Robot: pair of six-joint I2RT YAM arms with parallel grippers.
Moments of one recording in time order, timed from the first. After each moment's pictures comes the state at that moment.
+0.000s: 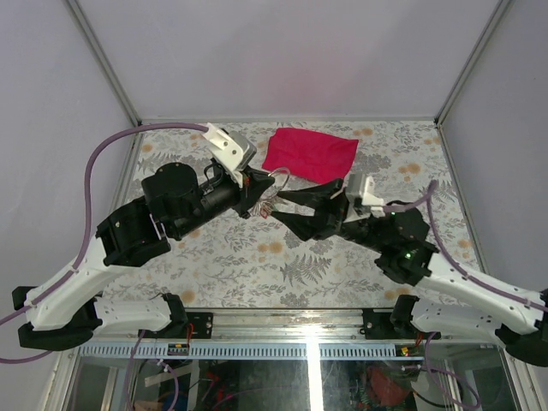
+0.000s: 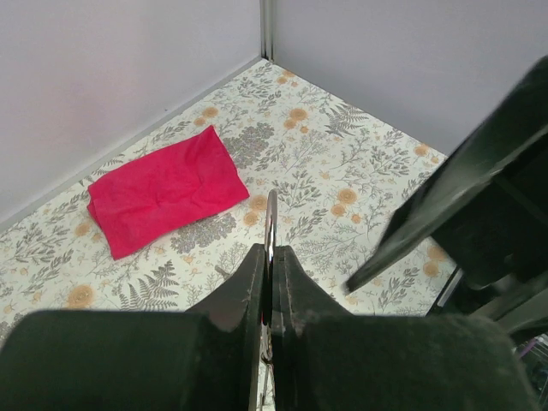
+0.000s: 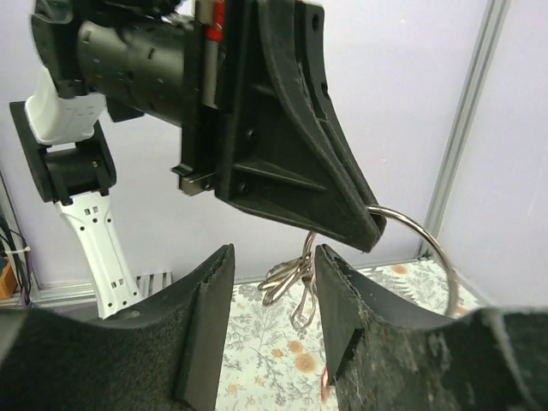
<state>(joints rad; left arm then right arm) -1.06 1.08 1.57 -0.60 -0.21 -0.05 1.06 0.96 0.89 0.51 -0.25 0.07</state>
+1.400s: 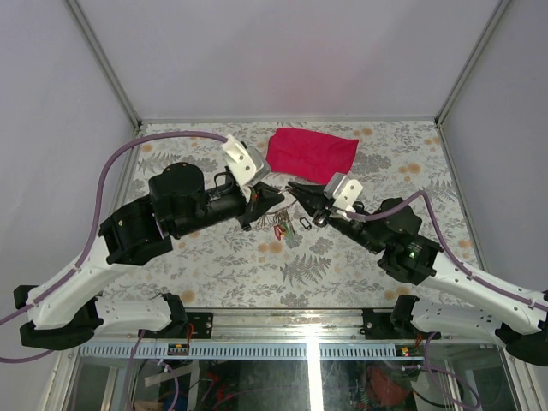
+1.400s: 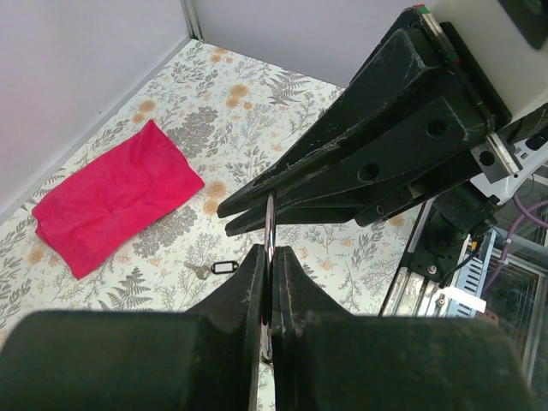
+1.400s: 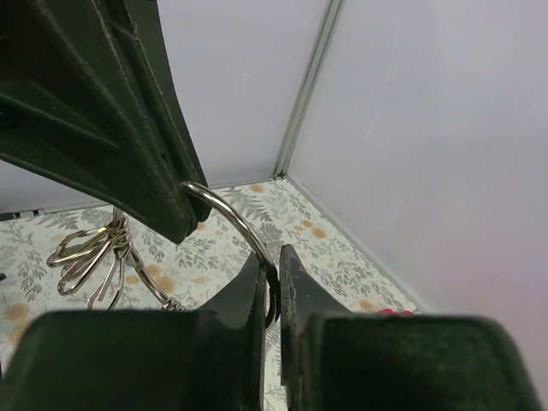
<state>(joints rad) -1.06 1.09 1.57 -0.65 0.02 0.01 1.06 0.92 0.94 0.22 0.05 -0.30</state>
